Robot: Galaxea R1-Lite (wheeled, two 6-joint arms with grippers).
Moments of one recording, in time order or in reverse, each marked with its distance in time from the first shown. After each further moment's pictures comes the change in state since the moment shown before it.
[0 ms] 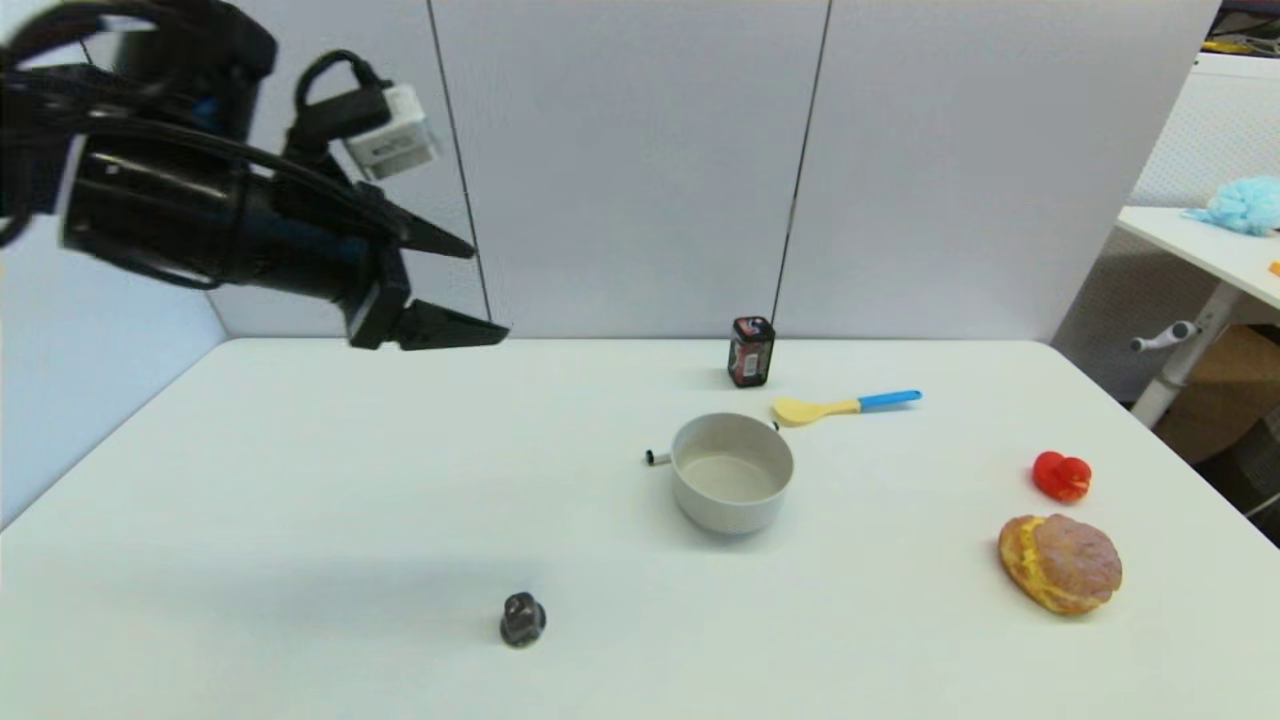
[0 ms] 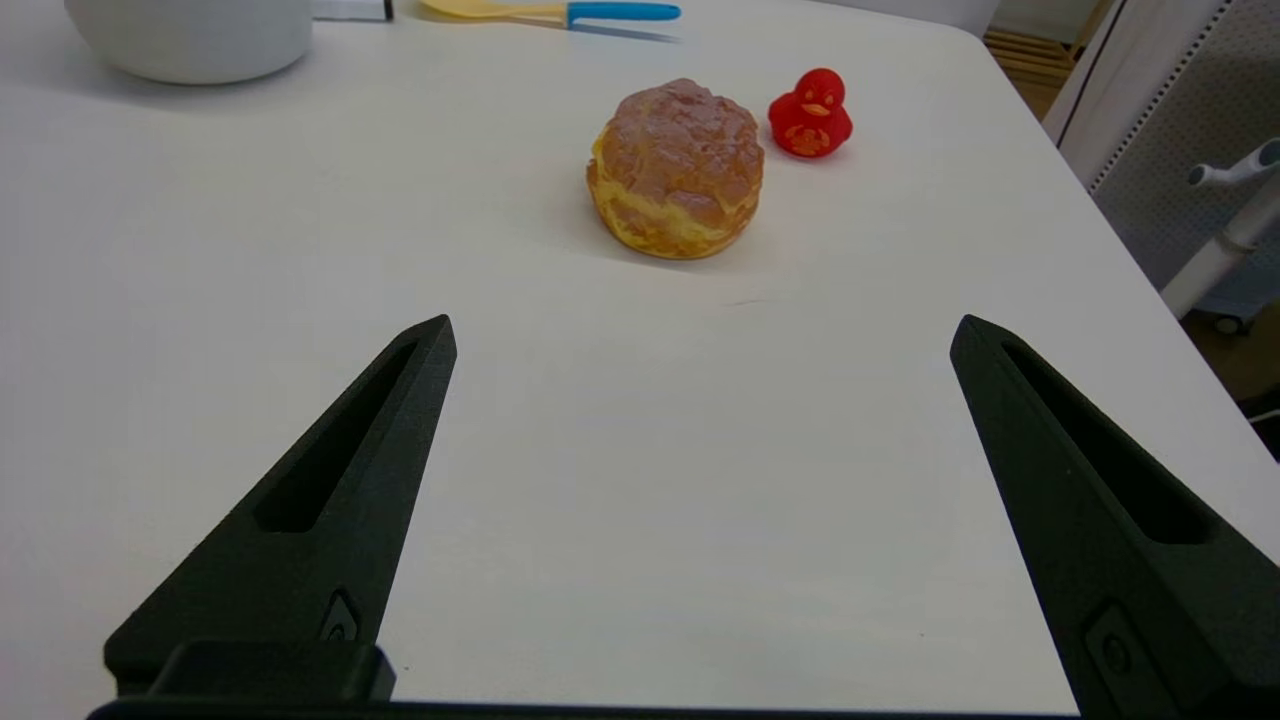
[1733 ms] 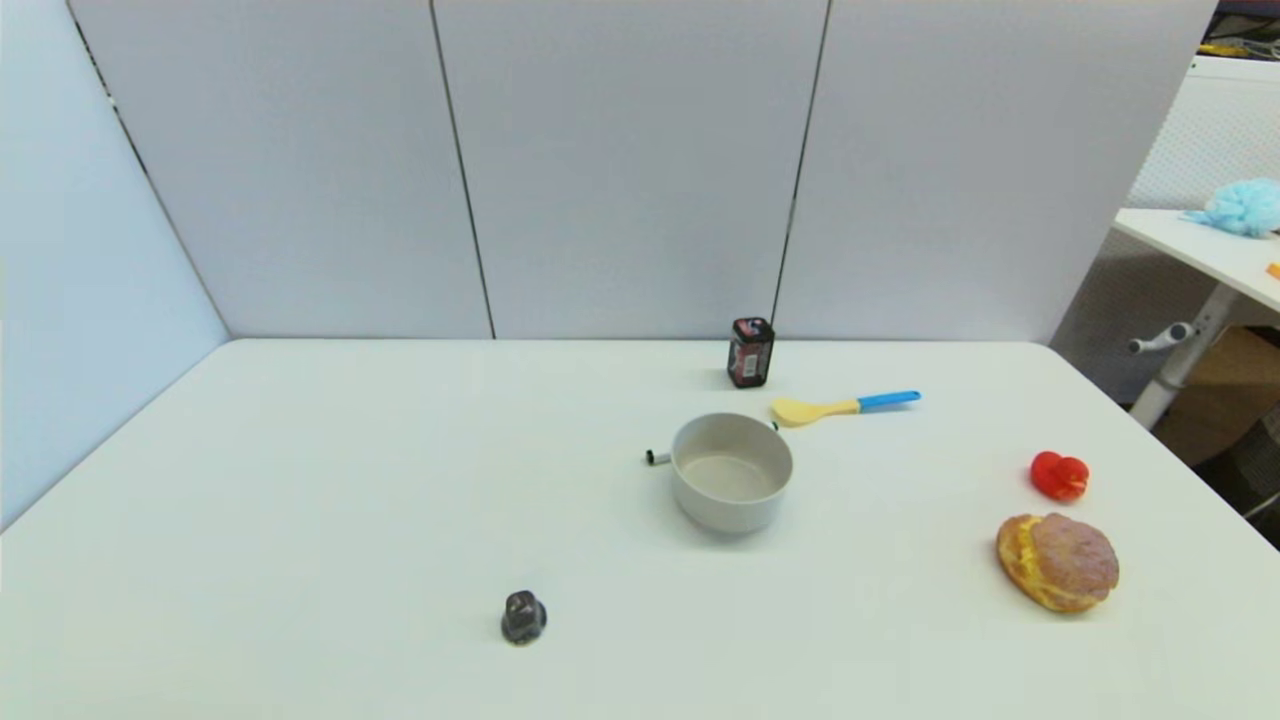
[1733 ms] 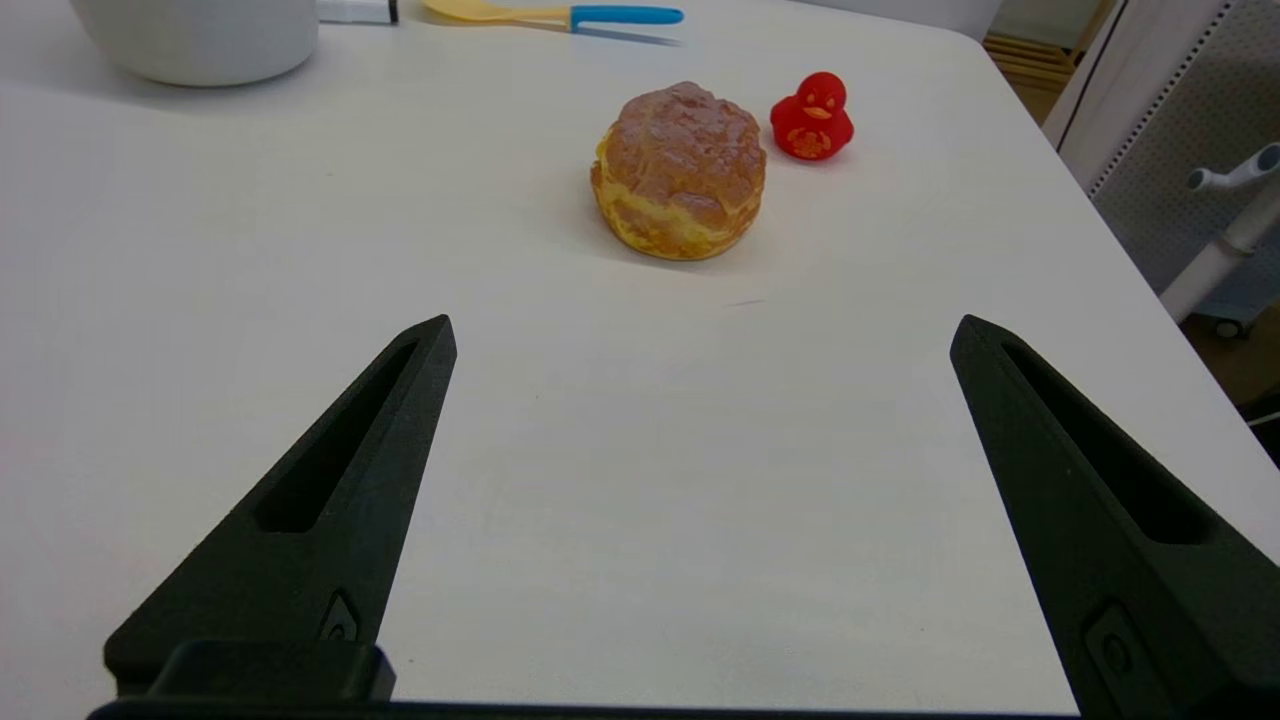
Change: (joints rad) left arm 0.283 -1.667 1.601 -0.528 0.447 -0.608; right arm 0.000 0.000 0.000 0.000 0.000 0.000
